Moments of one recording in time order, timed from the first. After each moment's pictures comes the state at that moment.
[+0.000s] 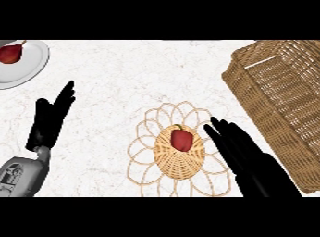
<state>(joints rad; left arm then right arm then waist) -0.23 0.38 -0.17 -1.36 0.11 0.19 0.20 -0.02 -0.30 0.52 -2.20 0.81 0.27 0.52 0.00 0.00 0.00</state>
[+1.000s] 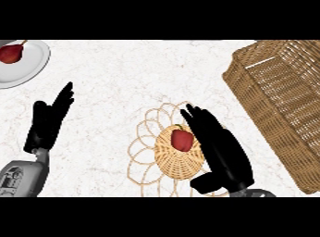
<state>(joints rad) -0.20 0.30 -0.05 -1.38 0.00 0.08 0.21 -0.11 -0.10 0.47 -1.79 0.94 0.15 0.31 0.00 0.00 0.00</state>
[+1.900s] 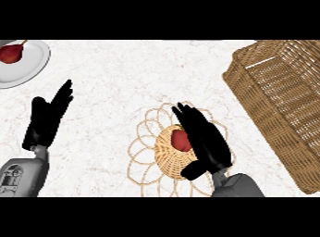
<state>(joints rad) -0.22 0.25 0.03 -1.39 -0.07 0.02 0.24 -0.19 -0.01 0.43 -1.52 0.98 0.08 0.23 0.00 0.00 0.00</state>
